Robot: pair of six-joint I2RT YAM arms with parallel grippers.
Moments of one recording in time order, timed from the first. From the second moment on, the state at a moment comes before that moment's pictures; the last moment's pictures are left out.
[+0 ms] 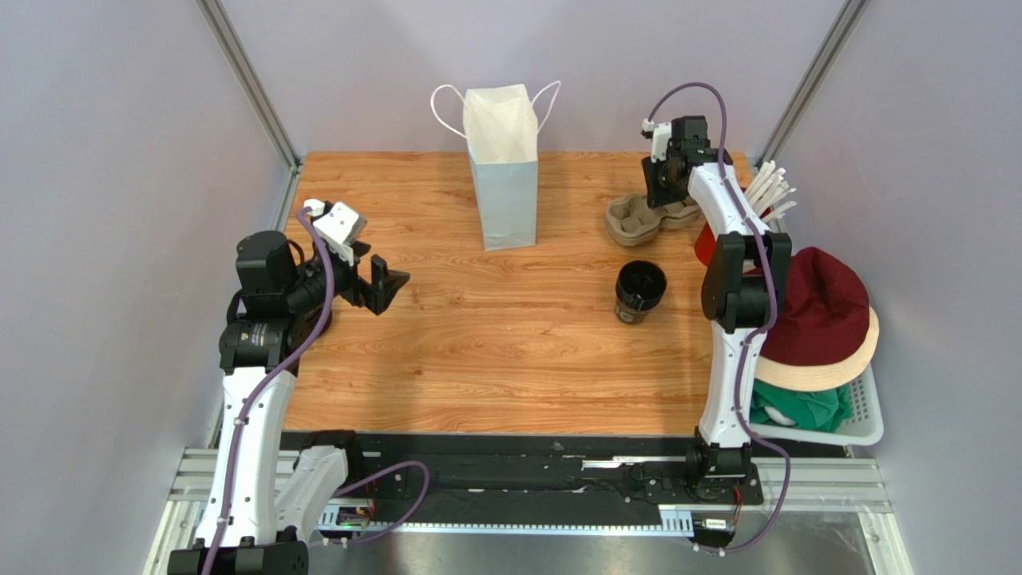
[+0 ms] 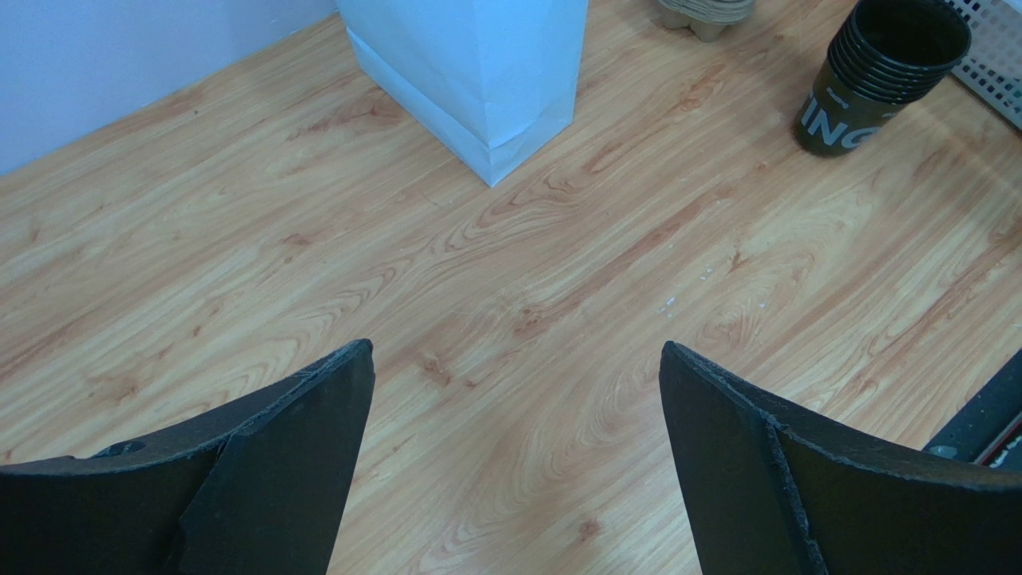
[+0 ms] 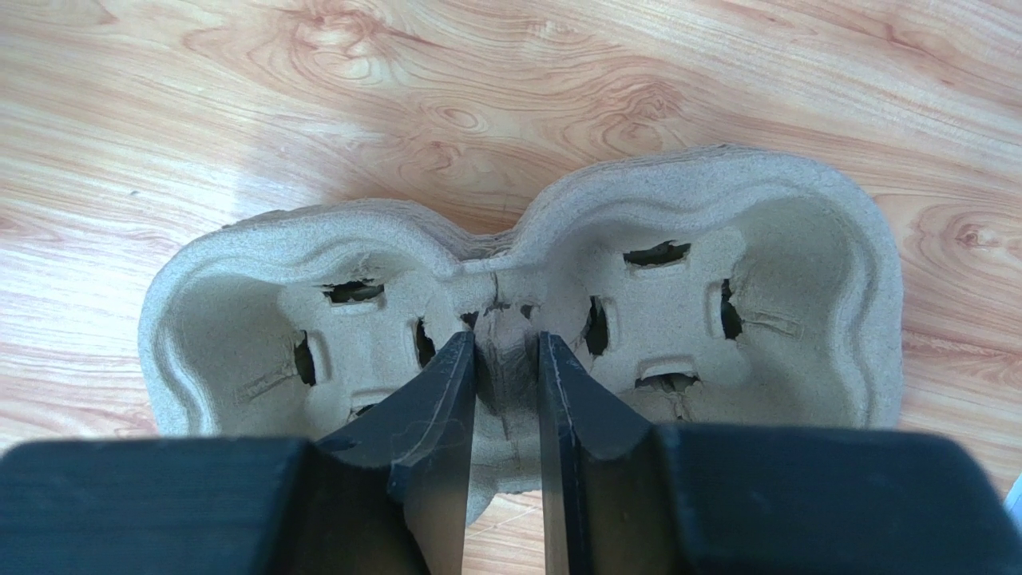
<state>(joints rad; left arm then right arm) 0.05 0.82 0.97 -0.51 0.68 0.24 0.02 2.26 2.04 -0.69 -0.11 -0.22</state>
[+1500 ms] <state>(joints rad) 0.05 0.82 0.99 -0.53 0.66 0.24 0.03 2.19 2.05 -0.75 -0.26 -0.19</state>
